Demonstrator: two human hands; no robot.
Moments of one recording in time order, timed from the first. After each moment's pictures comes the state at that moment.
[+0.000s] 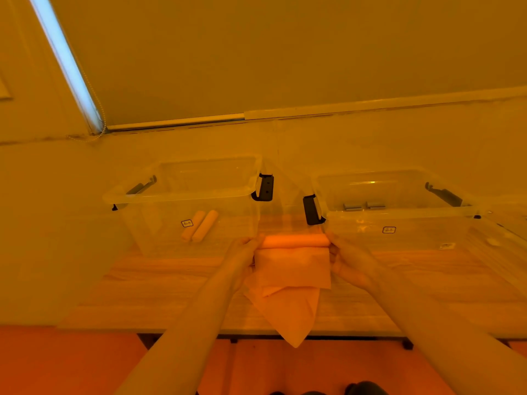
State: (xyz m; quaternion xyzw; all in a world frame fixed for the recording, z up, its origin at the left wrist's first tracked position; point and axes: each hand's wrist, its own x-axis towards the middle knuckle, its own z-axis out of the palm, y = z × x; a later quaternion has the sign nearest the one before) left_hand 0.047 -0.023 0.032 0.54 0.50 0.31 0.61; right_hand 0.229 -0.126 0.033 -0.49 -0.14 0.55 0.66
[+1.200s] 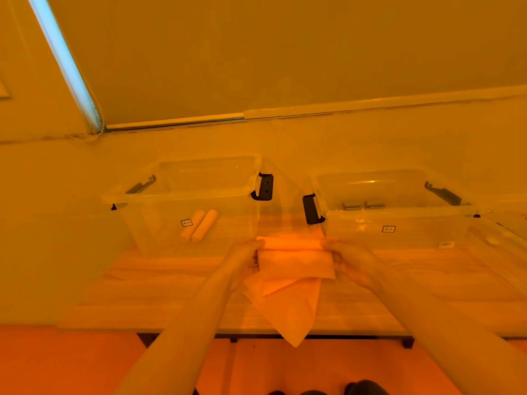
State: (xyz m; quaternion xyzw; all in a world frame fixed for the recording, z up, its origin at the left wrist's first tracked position) left_hand 0.046 -0.022 0.033 0.51 0.48 0.29 0.65; right_hand 0.234 -0.128 0.031 -0.59 -0.18 0.51 0.60
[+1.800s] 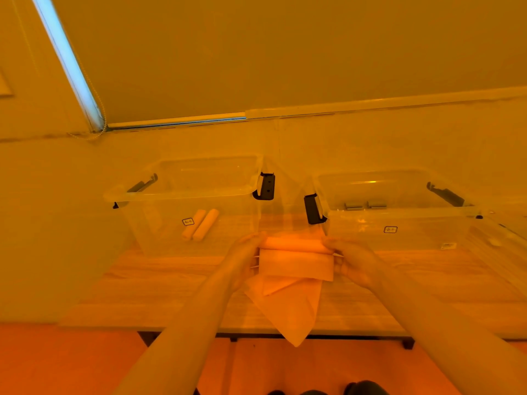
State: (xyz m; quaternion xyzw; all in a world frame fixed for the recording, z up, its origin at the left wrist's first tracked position) left_hand 0.043 -0.024 0.033 0.54 0.46 0.28 0.64; right_hand 0.231 -0.128 0.034 -0.57 -0.16 0.51 0.62
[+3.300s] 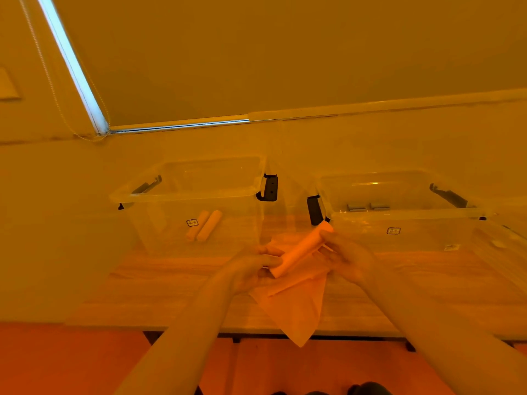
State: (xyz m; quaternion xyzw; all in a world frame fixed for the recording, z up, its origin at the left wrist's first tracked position) left_hand 0.037 -0.036 0.043 0.58 0.43 0.15 0.68; right_hand 0.220 -0.124 0.037 -0.48 -0.15 0.53 0.68
